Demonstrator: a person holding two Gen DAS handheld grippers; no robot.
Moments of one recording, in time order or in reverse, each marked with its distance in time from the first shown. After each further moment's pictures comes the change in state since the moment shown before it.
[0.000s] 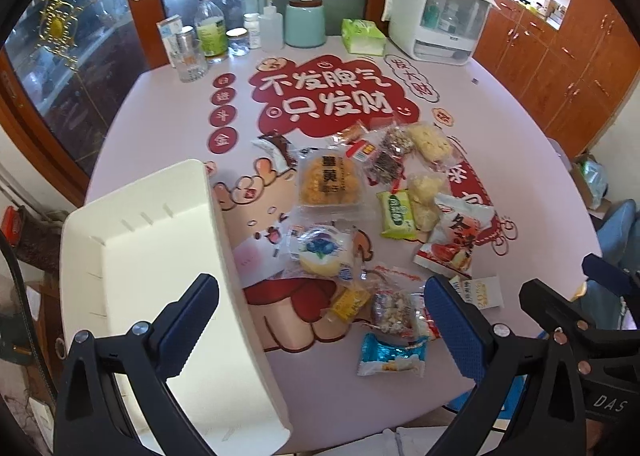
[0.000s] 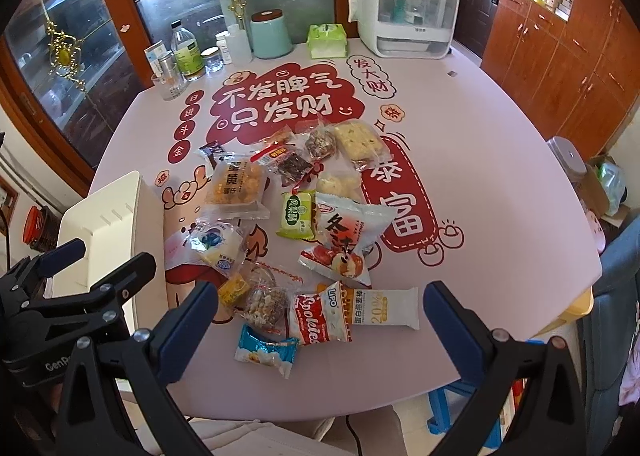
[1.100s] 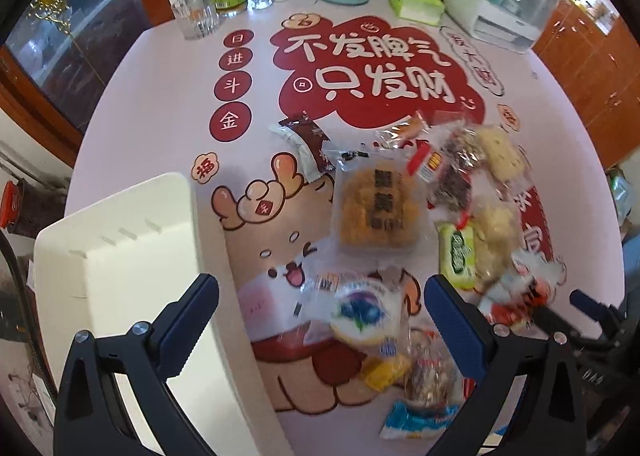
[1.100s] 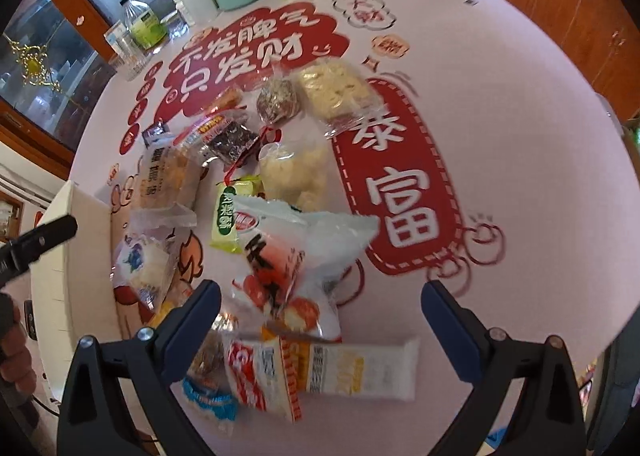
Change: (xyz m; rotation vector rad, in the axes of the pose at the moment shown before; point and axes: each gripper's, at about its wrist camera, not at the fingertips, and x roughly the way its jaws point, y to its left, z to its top) left arm 0.112 0.034 0.072 -0.094 0.172 0.072; right arm 0.145 -0.066 0.033 0.053 0.183 0.112
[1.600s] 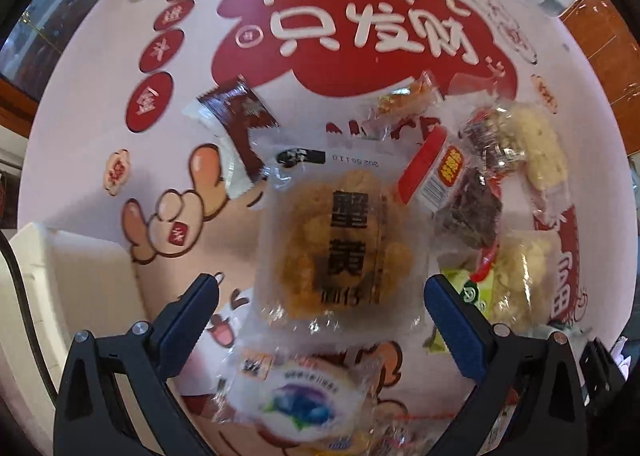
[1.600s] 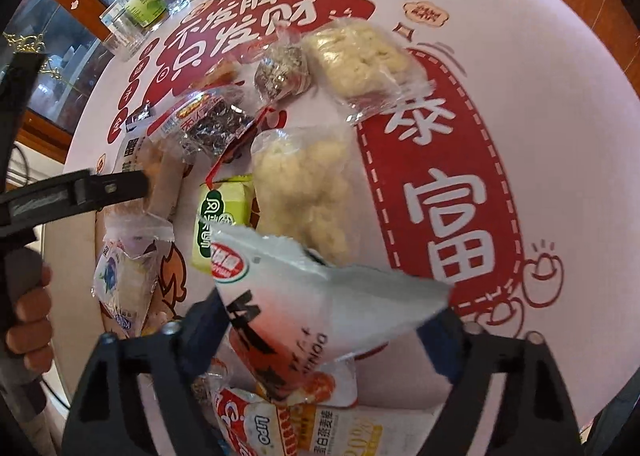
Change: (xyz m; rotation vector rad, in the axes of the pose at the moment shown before) left arm 0.102 -0.048 0.043 -0.013 0.187 0.001; right arm 0.060 0.001 0.020 -0.022 0.086 0.068
